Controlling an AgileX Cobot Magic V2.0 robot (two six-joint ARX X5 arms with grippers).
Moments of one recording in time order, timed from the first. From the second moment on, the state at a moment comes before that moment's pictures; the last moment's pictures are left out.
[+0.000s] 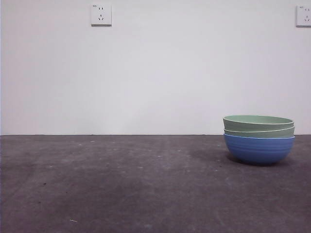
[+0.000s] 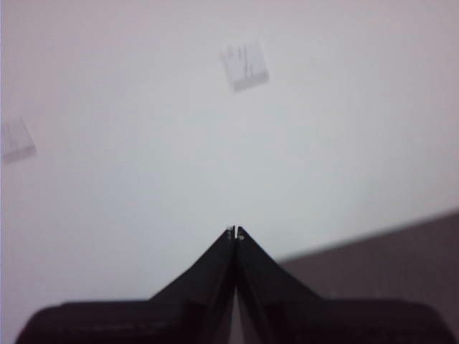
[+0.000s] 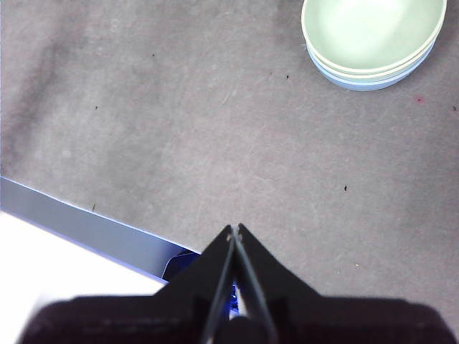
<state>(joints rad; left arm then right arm) 0.01 0.45 0.72 -0.11 0.00 0.28 0.21 0.89 1.32 -1.35 -0.31 0.01</state>
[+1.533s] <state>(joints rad) 0.04 0.00 0.02 -0.18 0.00 0.16 0.21 0.89 1.32 -1.35 -0.31 0.01</state>
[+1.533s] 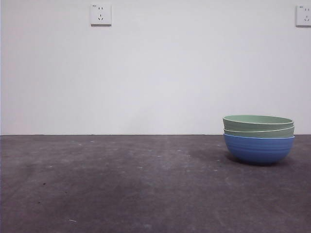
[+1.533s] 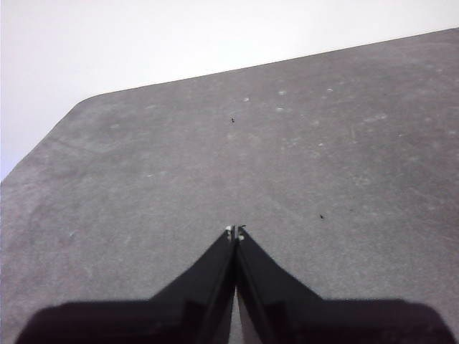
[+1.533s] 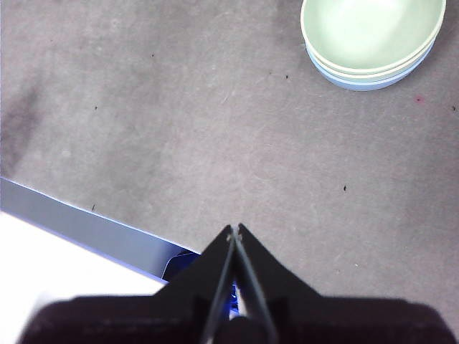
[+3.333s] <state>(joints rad) 0.04 0.00 0.02 -0.18 0.00 0.16 0.05 0.00 0.02 -0.15 -0.34 -0.01</state>
